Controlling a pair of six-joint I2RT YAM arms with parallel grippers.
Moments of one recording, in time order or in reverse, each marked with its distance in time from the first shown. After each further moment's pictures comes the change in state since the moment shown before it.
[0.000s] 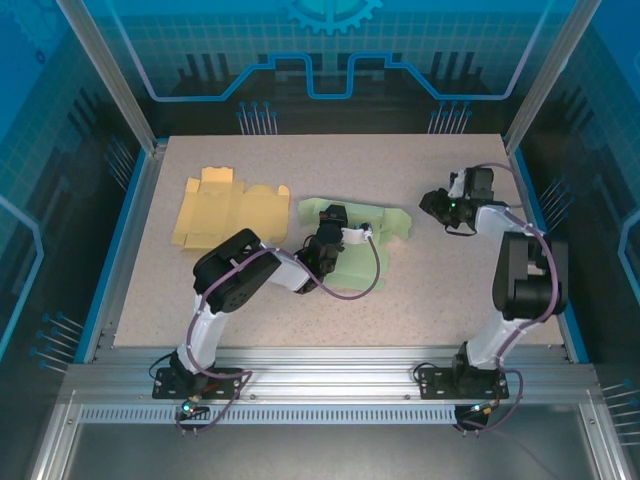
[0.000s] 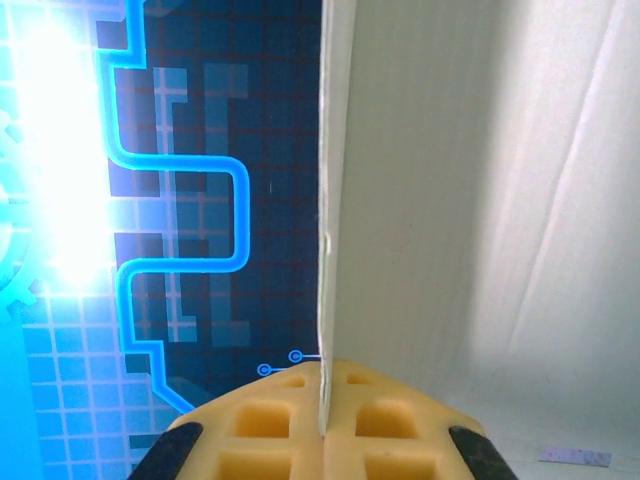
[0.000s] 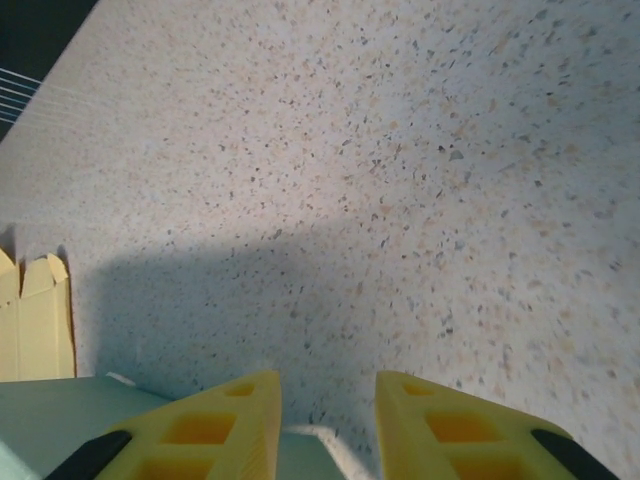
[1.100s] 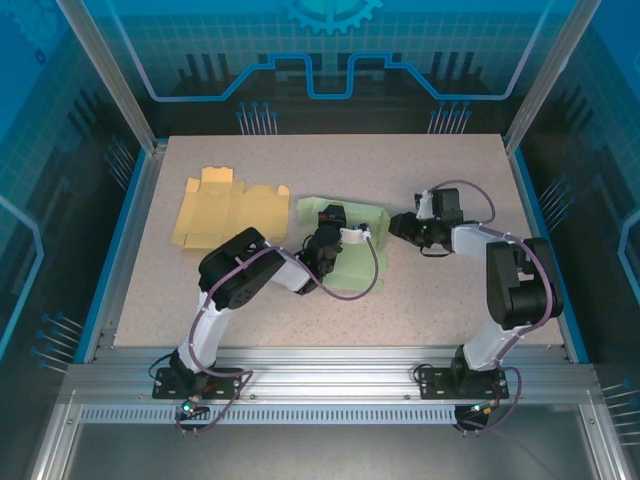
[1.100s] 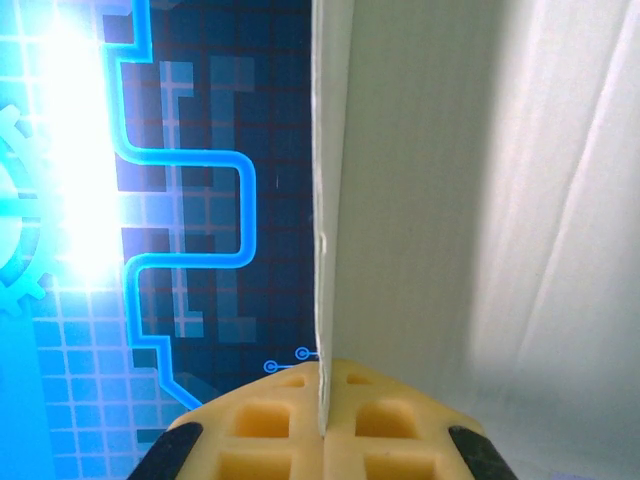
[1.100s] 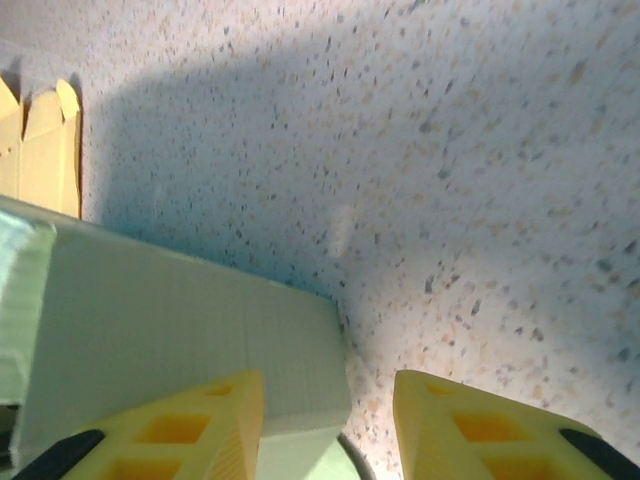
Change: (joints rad) left arm 0.011 0.048 0.000 0.089 0.004 0.035; right arm 0.199 -0.085 -0.231 0.144 -0.013 -0.011
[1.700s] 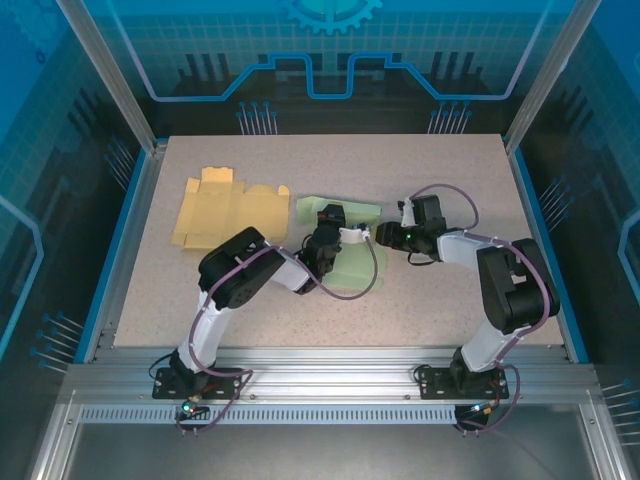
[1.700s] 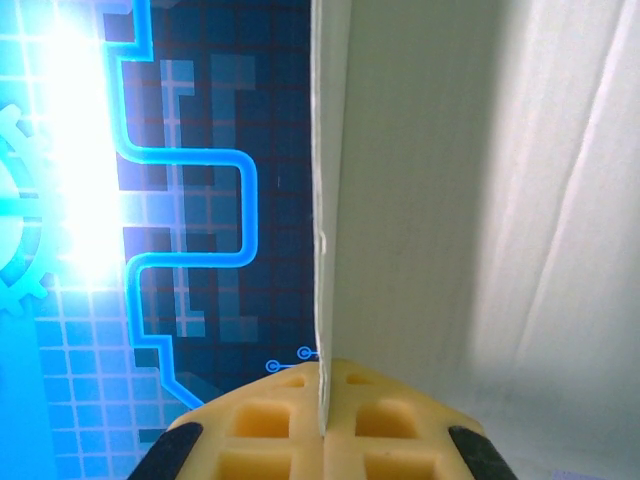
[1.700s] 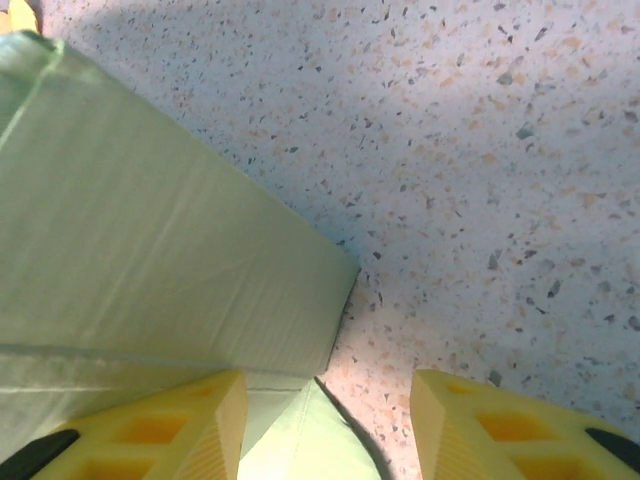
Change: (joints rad) left arm 0.006 0.002 -0.002 0.006 0.006 0.006; right arm 0.132 -0.009 -0.044 0.069 0.168 -0.057
